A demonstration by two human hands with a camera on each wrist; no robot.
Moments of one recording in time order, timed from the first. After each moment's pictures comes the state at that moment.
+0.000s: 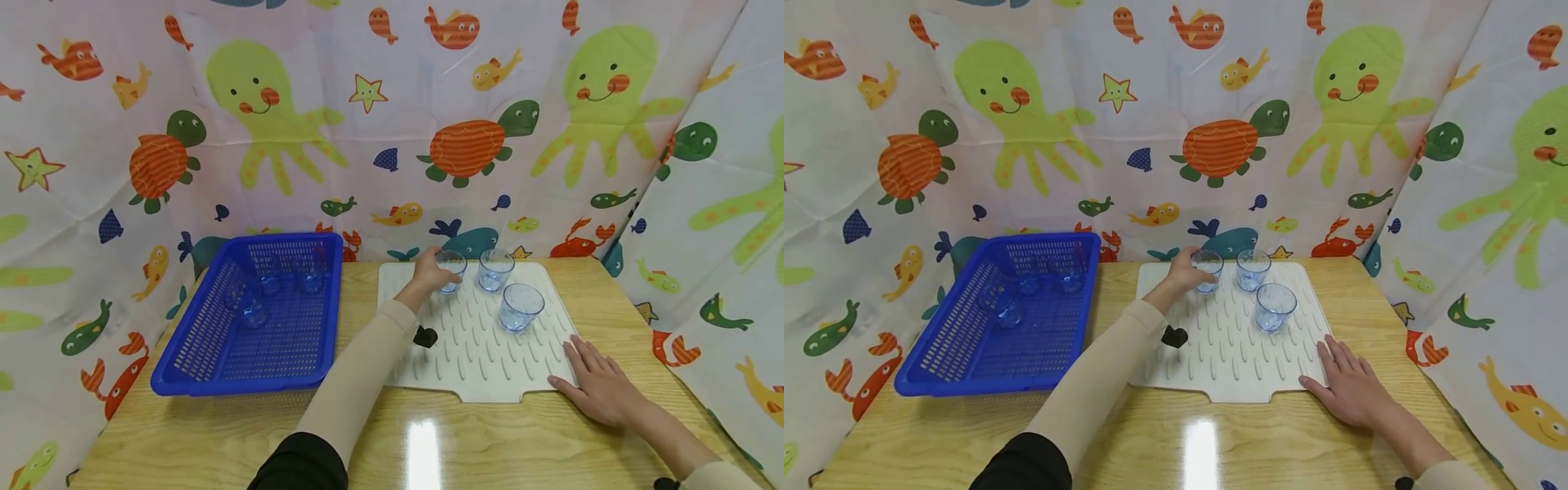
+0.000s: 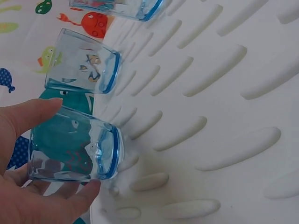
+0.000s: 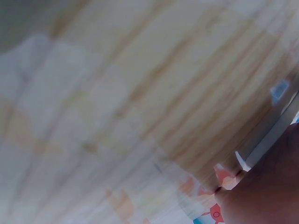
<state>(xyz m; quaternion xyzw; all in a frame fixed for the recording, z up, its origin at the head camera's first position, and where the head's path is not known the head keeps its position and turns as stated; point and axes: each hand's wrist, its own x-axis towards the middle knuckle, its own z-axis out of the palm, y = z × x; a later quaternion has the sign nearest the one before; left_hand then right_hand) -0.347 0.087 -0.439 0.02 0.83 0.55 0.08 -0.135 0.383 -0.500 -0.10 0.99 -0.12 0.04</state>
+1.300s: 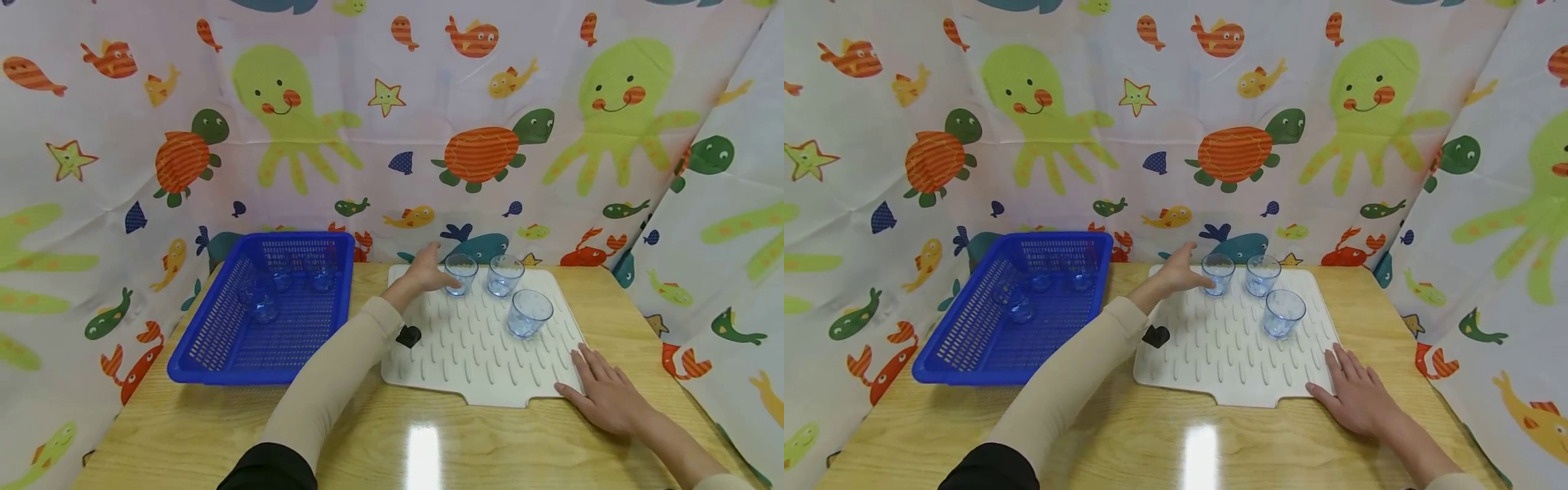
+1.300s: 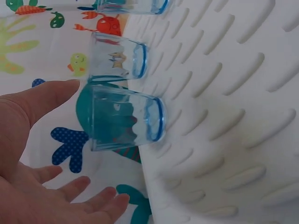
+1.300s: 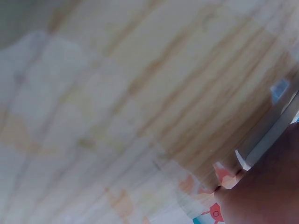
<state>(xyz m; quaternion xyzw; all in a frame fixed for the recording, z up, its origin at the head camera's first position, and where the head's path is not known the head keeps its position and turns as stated) -0.321 0.046 -0.393 0.11 0.90 0.42 0.09 -0.133 0.382 -0.501 -0.10 0.99 -0.12 0.04</state>
